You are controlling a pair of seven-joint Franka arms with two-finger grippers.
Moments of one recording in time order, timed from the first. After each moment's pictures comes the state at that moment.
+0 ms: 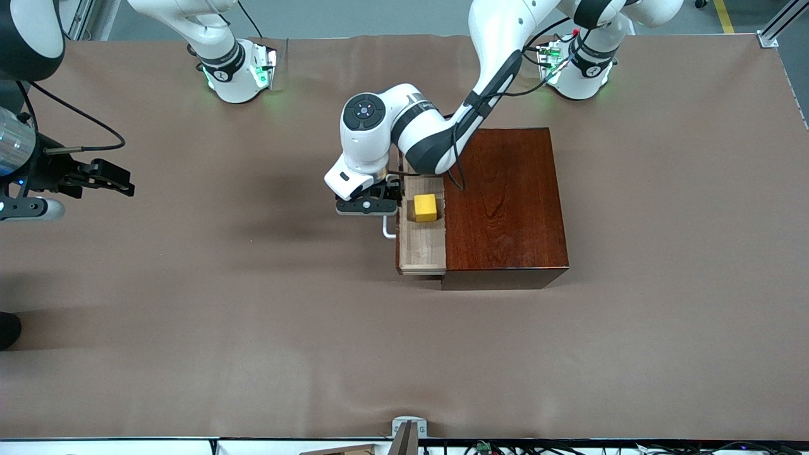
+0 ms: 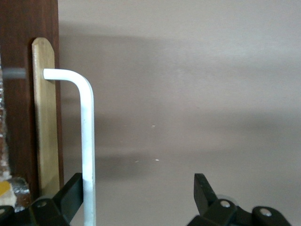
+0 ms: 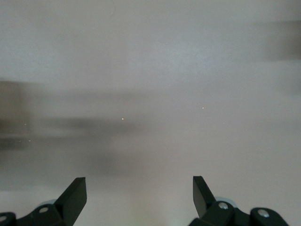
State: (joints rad) left arm -0.87 0.78 -0.08 -1.26 0.02 2.16 -0.94; right arm 0.07 0.09 -0.07 -1.55 0.03 1.55 -0.01
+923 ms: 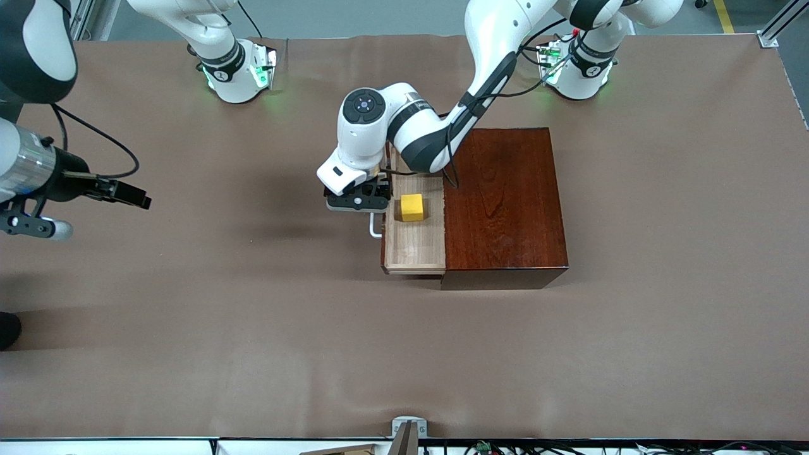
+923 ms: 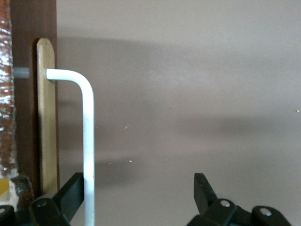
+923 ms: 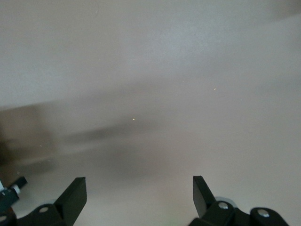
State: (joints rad) left arm -0.88 0.79 -0.09 -1.26 0.01 2.25 -0.95; right arm 0.09 0.15 -0.07 -1.55 0.09 1.56 0.25
